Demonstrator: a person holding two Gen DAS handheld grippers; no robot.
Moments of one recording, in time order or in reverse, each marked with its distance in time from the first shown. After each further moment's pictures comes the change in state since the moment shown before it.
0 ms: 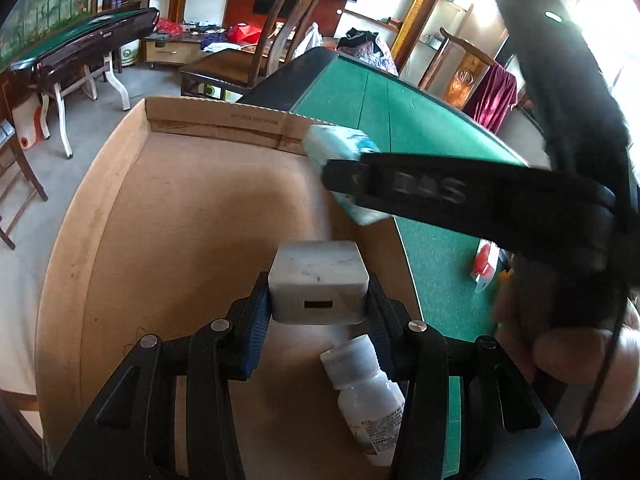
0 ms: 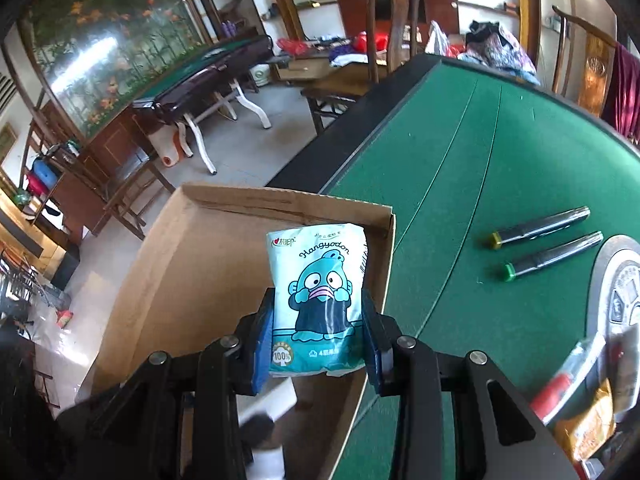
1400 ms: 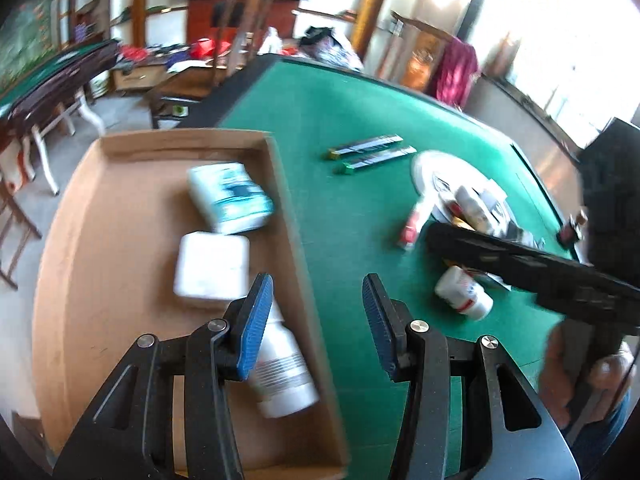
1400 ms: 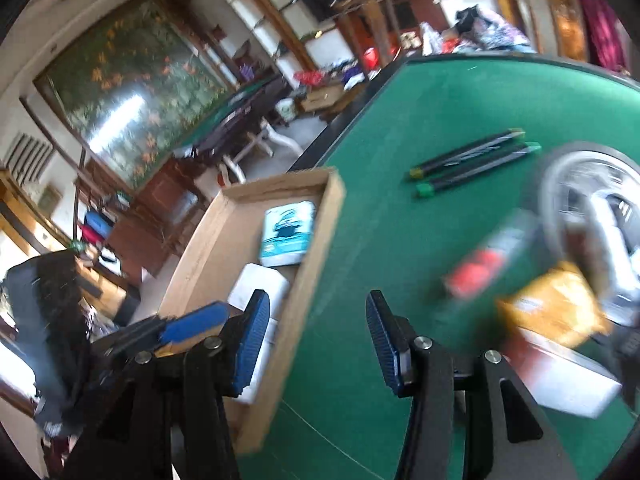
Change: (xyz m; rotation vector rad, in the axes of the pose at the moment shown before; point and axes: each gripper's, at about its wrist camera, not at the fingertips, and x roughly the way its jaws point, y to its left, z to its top) left arm -0.027 -0.085 -0.009 0.168 0.016 -0.024; right arm -0.116 -0.099 -0.105 0.171 -0.188 0.210
